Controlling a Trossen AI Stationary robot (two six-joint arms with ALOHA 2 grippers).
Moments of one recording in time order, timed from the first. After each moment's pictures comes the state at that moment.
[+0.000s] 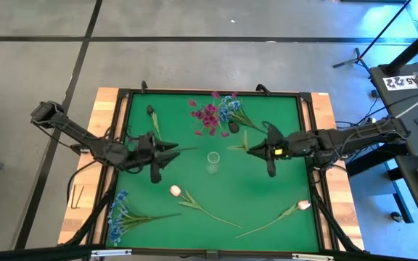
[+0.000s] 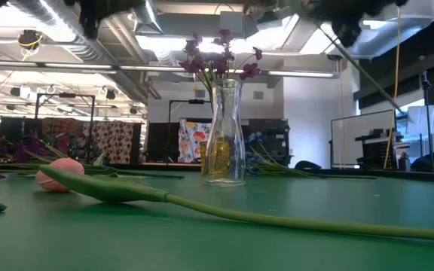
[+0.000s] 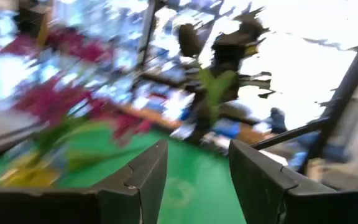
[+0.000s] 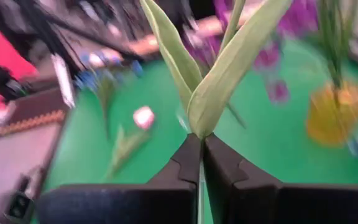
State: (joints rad) left arm -0.45 0.95 0.46 0.55 -0.74 -0.25; right arm 0.22 0.93 0.73 -0.14 0.21 0.32
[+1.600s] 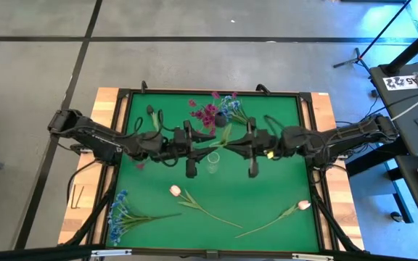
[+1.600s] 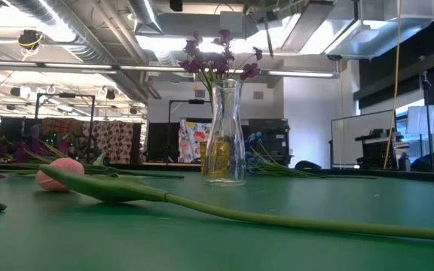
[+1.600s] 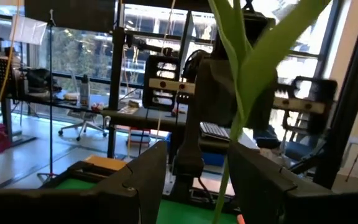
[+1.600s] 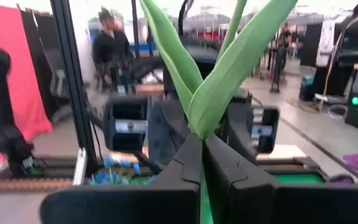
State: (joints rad) left arm -0.19 1.42 0.87 0.71 -0.39 -0.09; right arm 0.21 1.24 0.97 0.33 0.19 0.00
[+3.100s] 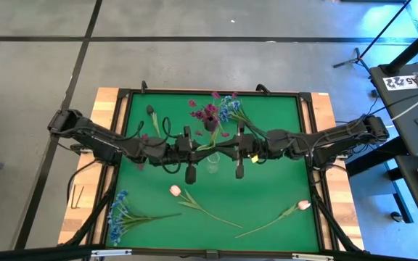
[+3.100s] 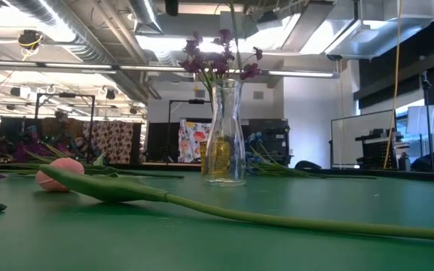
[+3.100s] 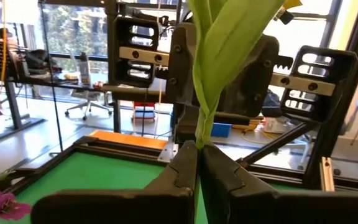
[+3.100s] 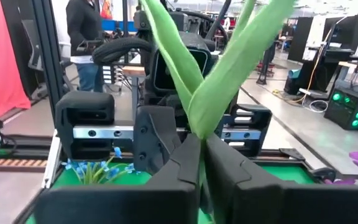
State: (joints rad) left arm -0.23 1.41 0.87 0.59 -0.44 -0.07; right arm 0.21 1.37 1.03 0.33 0.22 -0.06
